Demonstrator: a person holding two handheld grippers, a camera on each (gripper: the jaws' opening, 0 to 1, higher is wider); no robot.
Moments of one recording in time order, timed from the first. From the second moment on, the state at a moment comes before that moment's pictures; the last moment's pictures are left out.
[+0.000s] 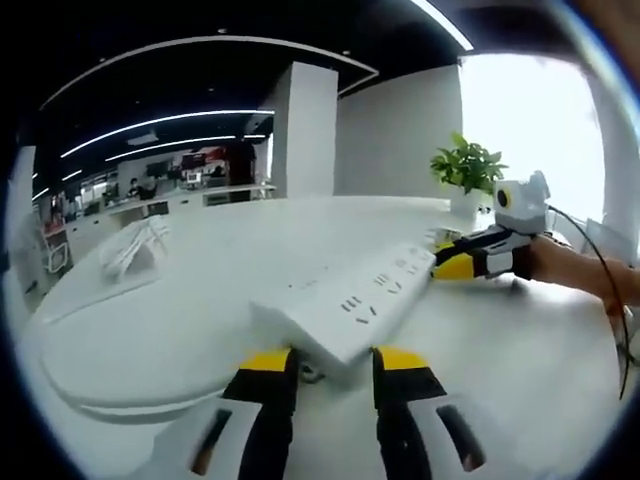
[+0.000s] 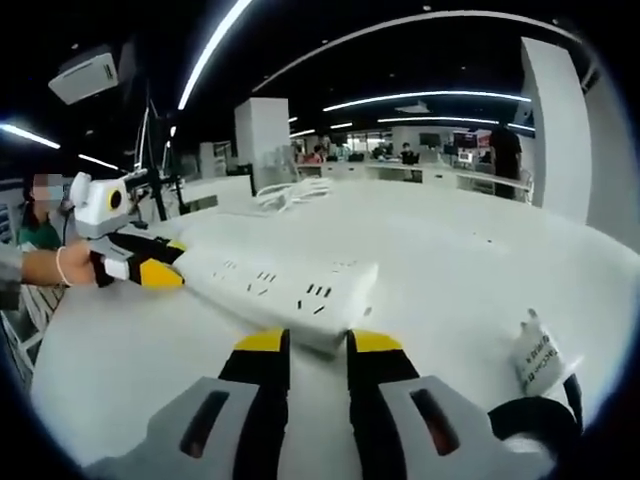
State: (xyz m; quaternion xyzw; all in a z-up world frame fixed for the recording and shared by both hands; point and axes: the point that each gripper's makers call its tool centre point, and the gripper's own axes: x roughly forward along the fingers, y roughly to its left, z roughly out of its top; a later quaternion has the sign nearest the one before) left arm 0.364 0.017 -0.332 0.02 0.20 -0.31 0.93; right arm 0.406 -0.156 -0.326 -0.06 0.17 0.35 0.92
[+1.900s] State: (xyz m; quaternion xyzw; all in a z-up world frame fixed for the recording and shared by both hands) left arm 0.385 0.022 -0.332 0.03 0.21 -0.37 0.91; right arm 0.421 -0.147 -0.323 -0.09 0.14 0.35 0.92
